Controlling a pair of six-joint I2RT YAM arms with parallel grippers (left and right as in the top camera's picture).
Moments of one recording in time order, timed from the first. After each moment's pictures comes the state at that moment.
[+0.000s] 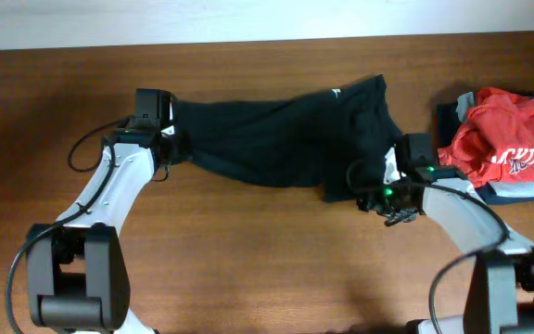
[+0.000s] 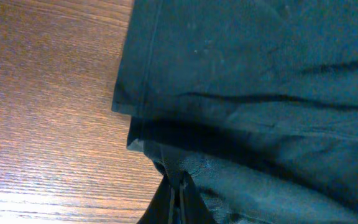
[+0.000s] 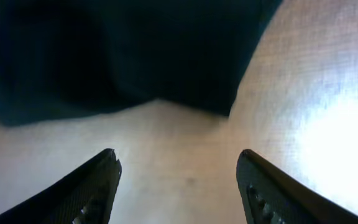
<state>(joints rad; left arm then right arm) -0.10 1.80 1.24 -0.56 -0.03 -0.27 0.02 1.59 0.87 -0.64 -0.20 0.29</state>
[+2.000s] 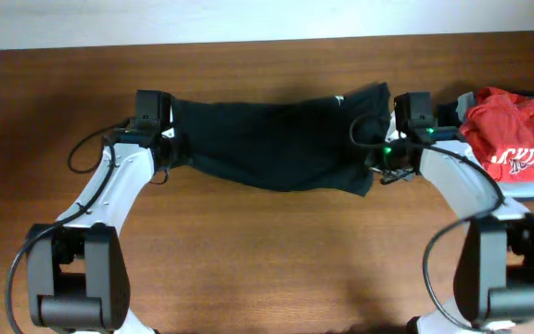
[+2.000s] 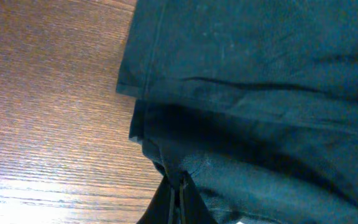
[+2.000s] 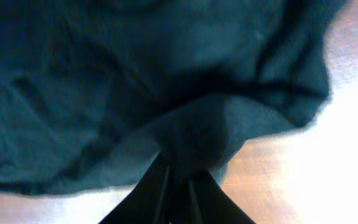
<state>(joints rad) -0.10 1.80 1.24 -0.59 -0.03 -0.27 0.02 1.75 1.15 -0.63 -0.18 0.40</state>
